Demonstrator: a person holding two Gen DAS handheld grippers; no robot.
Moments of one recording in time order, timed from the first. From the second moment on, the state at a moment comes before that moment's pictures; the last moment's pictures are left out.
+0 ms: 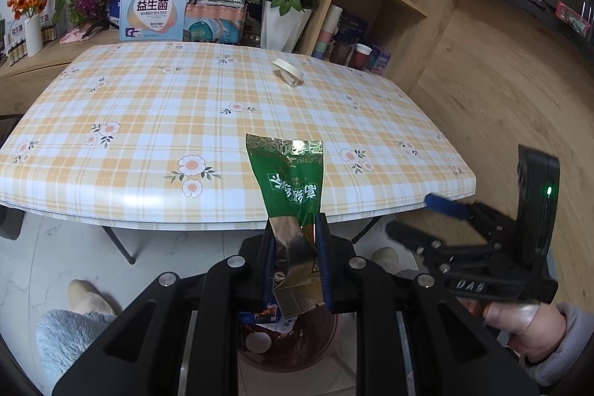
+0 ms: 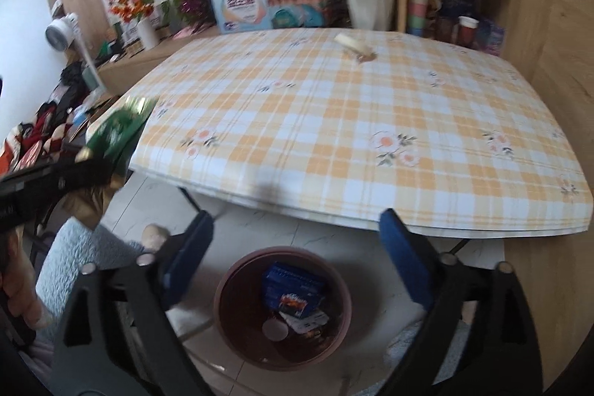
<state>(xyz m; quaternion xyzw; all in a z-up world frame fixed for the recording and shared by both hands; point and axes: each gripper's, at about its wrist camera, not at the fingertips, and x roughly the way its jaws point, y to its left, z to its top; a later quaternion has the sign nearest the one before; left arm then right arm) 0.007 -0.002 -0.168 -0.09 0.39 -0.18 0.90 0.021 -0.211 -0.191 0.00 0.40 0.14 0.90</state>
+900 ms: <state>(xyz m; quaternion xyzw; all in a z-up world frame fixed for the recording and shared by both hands) 0.005 -0.035 -0.189 -0.06 0.41 -0.23 0.88 0.029 -0.258 -0.190 0.04 0.39 0.07 0.92</state>
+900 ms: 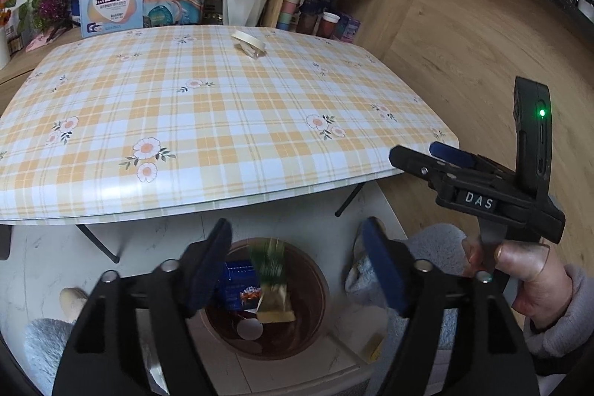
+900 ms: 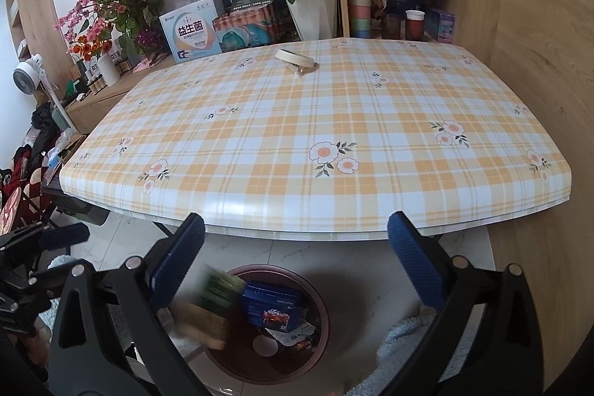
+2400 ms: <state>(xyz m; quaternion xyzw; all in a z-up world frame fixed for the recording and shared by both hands) 0.117 0.030 -0.138 -0.02 0.28 -0.10 0.95 0.138 -0.261 -0.169 0.00 0.41 0.10 0.91</state>
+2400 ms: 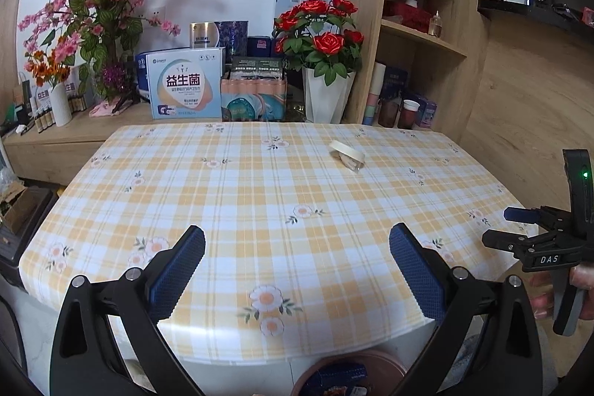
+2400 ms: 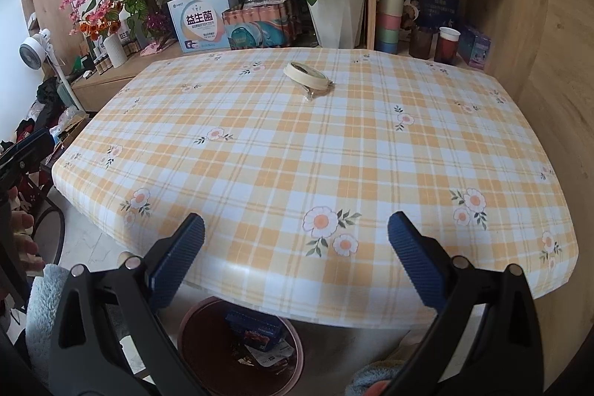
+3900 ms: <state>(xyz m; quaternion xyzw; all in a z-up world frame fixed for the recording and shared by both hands) 0.366 0.036 -0.209 -0.04 0.36 -0.11 0.93 0.484 -0.233 -0.250 0.10 0.45 0.13 0.88</state>
